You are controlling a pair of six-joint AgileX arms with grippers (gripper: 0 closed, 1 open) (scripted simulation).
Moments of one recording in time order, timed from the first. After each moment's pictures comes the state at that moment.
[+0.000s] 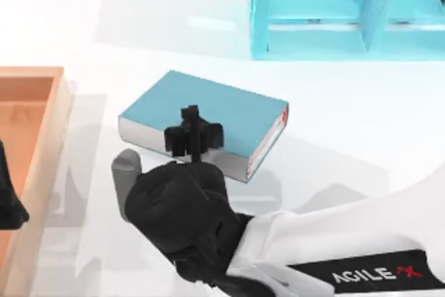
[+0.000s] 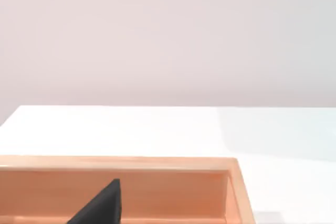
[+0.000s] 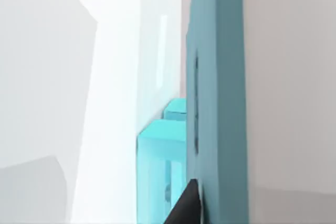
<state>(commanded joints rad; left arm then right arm) 0.00 0.00 0.00 0.00 0.00 0.00 1.14 2.00 1.05 0.45 0.98 -1.11</state>
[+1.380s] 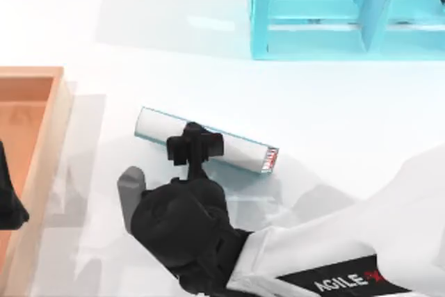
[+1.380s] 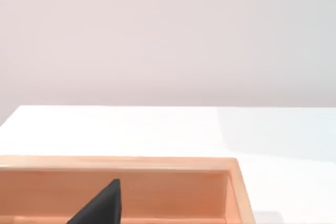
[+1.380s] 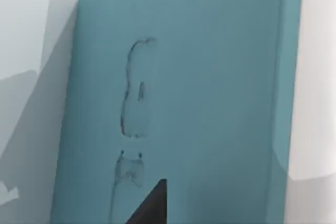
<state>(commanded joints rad) 0.00 0.00 0.00 0.00 0.00 0.00 1.14 2.08 1.02 0.56 0.98 -1.11</state>
